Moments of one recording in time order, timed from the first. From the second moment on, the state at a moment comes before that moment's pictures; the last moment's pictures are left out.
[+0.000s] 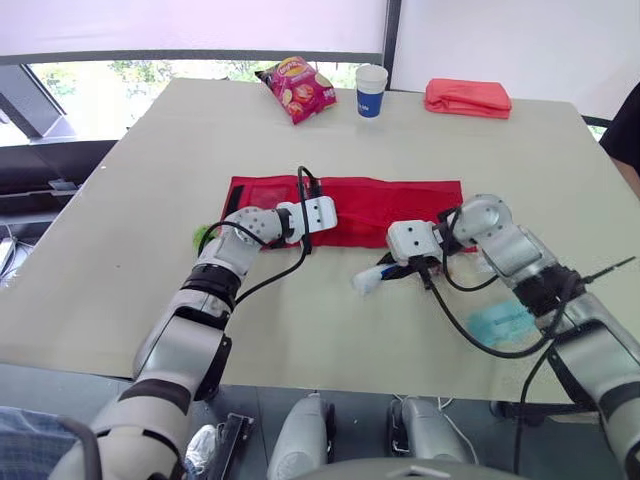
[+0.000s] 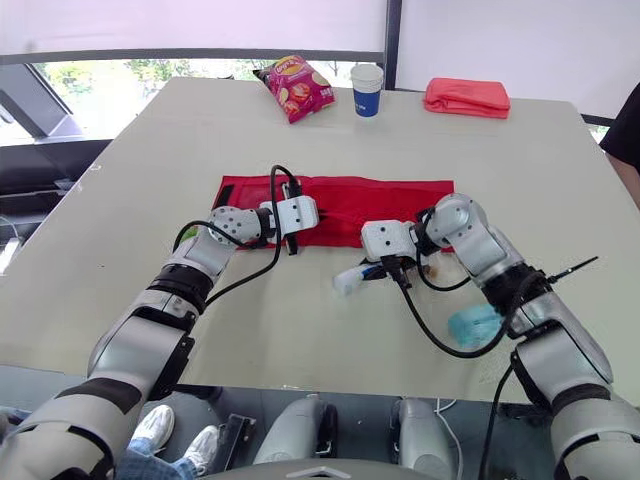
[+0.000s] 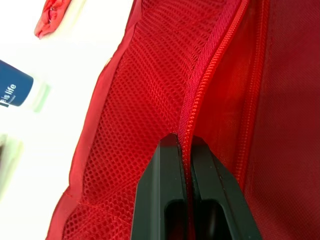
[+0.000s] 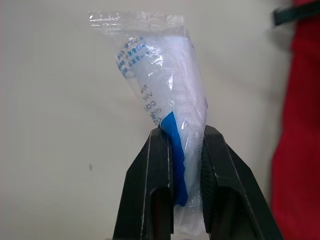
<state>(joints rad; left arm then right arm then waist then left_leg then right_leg) -0.88 0.46 -0.29 0.87 0.29 -0.41 -0.74 -0.78 -0.54 0.45 0.16 0.04 0.18 1.38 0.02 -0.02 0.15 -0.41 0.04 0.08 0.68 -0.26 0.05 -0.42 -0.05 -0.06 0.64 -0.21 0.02</state>
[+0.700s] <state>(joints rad) -0.78 0.42 -0.28 0.62 0.22 -0.19 -0.81 -0.20 -0.51 0.26 -0.77 0.15 1.31 0.54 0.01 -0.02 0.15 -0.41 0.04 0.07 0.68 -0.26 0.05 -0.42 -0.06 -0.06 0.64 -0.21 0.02</state>
